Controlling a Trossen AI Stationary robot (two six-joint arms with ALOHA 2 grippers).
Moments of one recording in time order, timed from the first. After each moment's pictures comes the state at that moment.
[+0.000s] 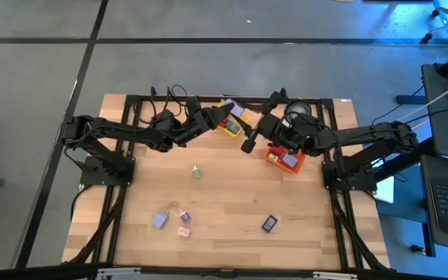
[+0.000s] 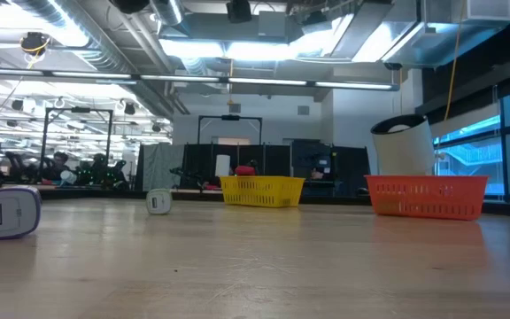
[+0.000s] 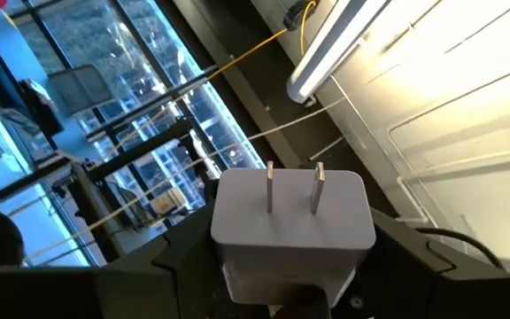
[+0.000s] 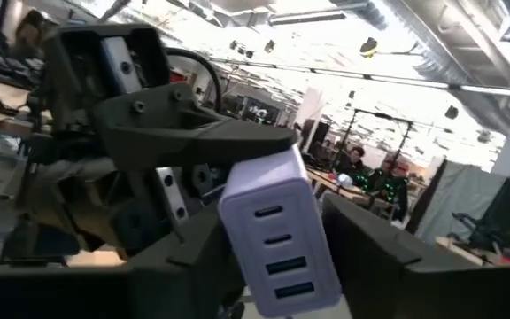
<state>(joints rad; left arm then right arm) 0.09 1.50 1.00 1.01 -0.30 -0.97 0.07 1.37 1.09 0.52 0.50 -0.46</state>
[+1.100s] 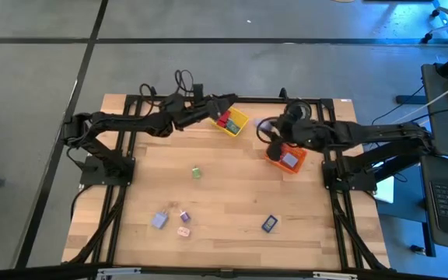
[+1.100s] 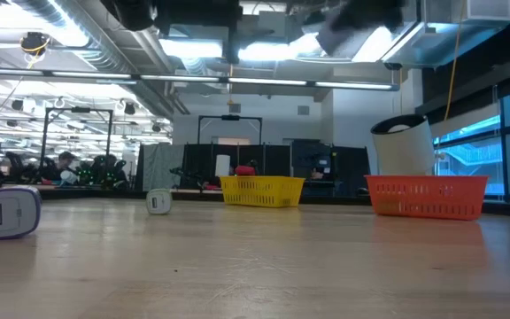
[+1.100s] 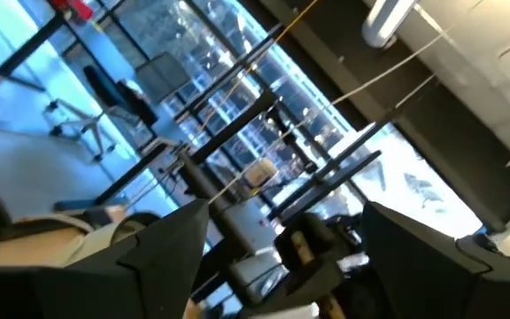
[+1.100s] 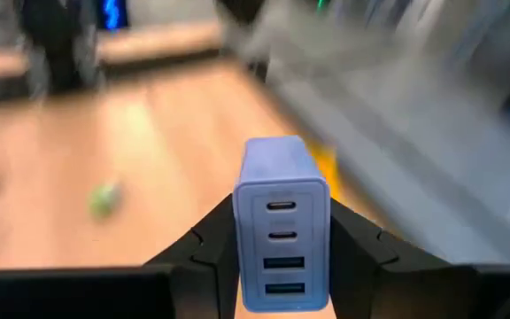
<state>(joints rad) 0.29 1.50 1.00 0.74 -0.11 -0.87 0.09 1.14 1.09 -0.50 0.56 0.18</state>
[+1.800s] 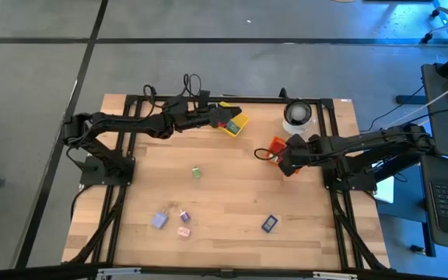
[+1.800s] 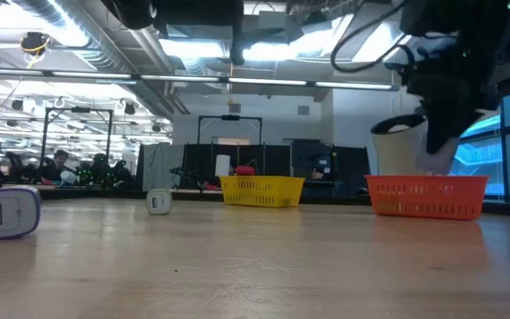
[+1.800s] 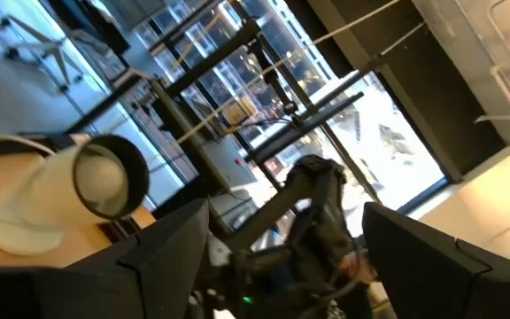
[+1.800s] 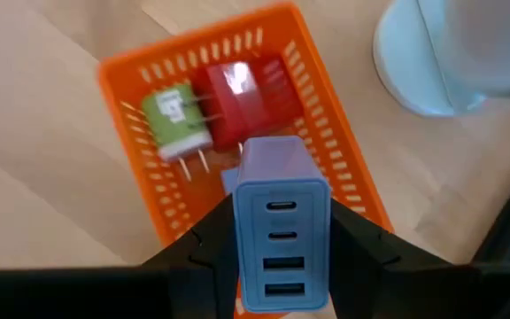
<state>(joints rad) 0.27 1.50 1.00 0.67 0.05 -0.95 0.11 1.16 0.77 -1.01 0.43 0.94</state>
